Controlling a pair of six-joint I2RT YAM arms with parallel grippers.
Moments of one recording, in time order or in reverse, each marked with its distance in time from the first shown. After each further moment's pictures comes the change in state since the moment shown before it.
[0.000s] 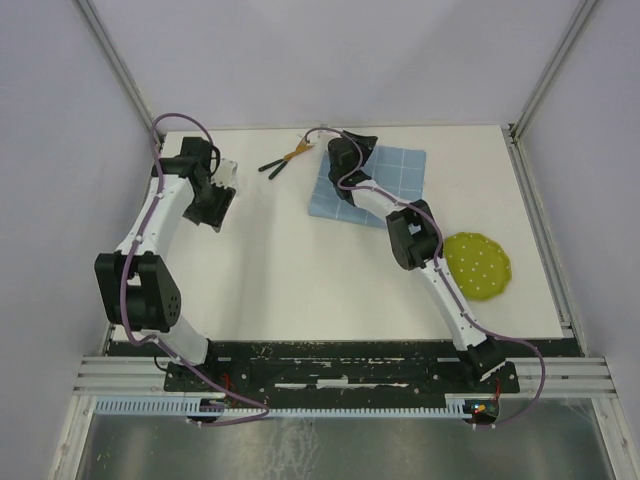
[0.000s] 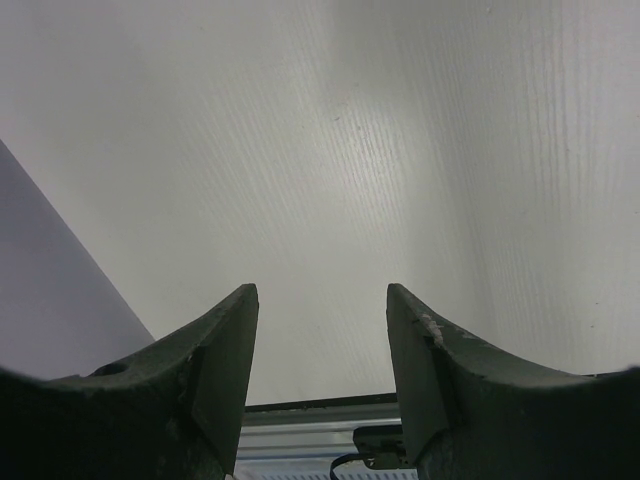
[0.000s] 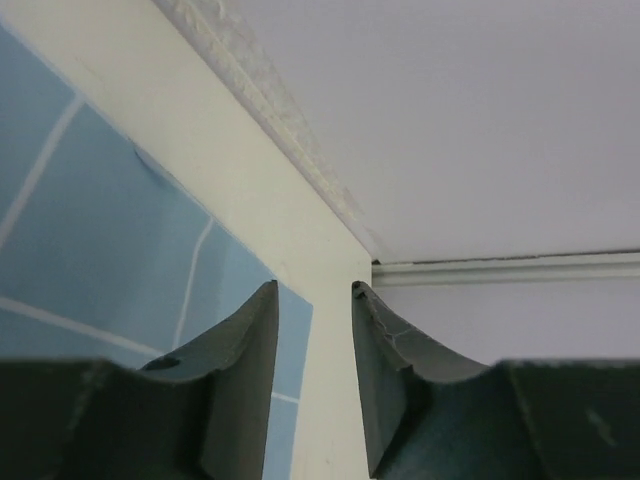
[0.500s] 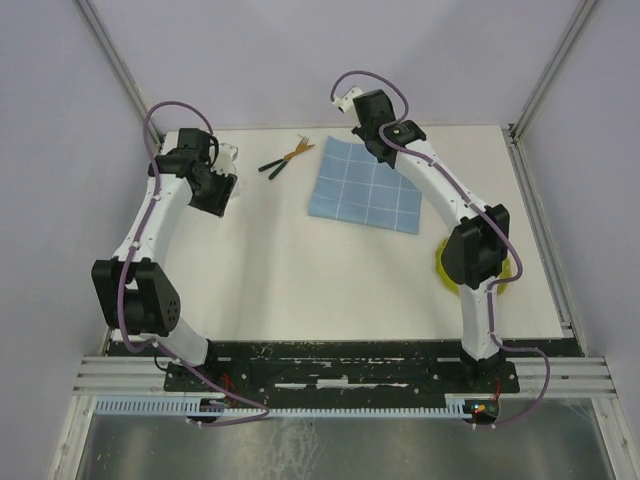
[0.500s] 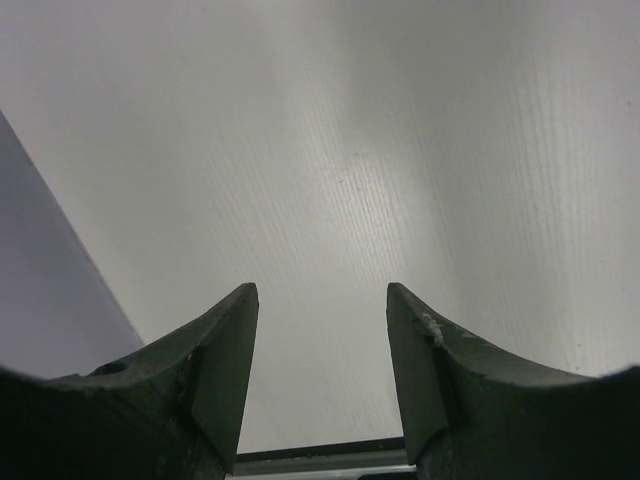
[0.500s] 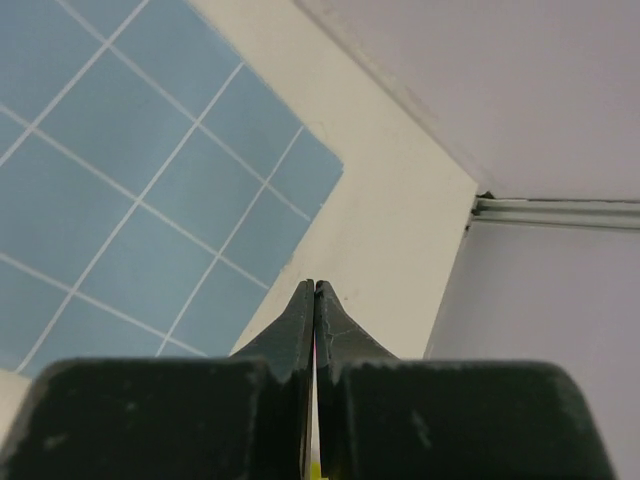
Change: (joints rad) left arm -0.012 -0.035 0.041 0.069 0.037 0.000; right arm -0.026 -0.742 -0.285 -0.996 -0.340 0.665
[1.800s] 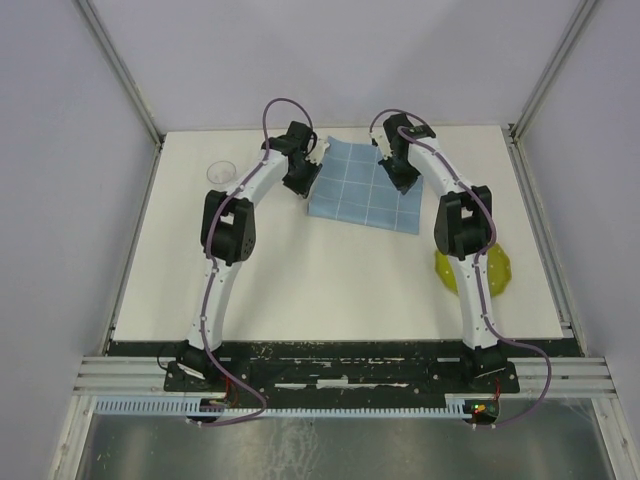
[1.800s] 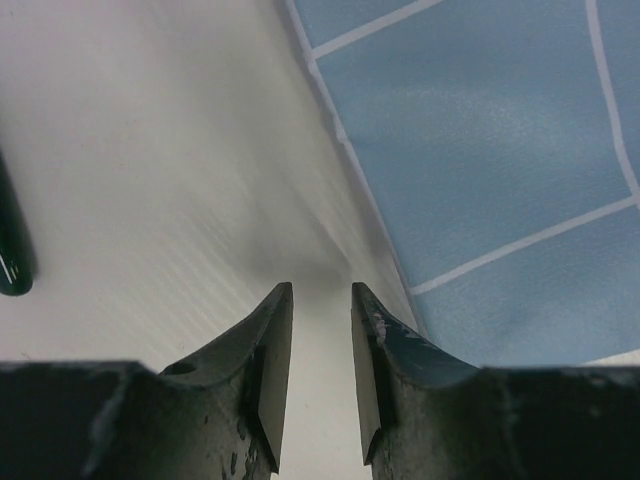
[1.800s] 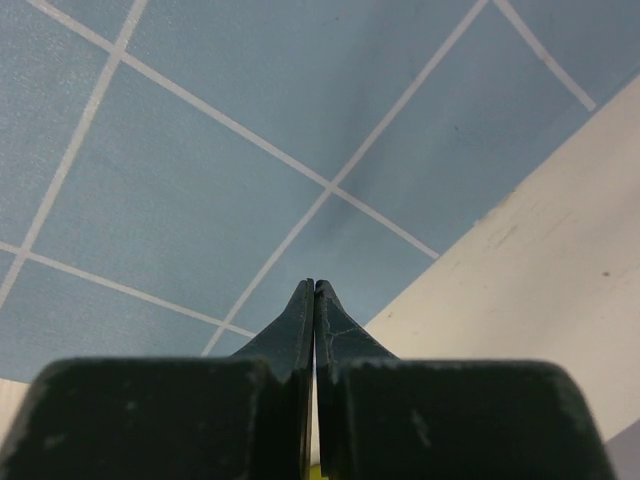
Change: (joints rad) left arm -0.319 0.883 0.750 0.116 0.109 -0.120; right arm -0.221 0.361 0.192 -0.418 -0.378 0.240
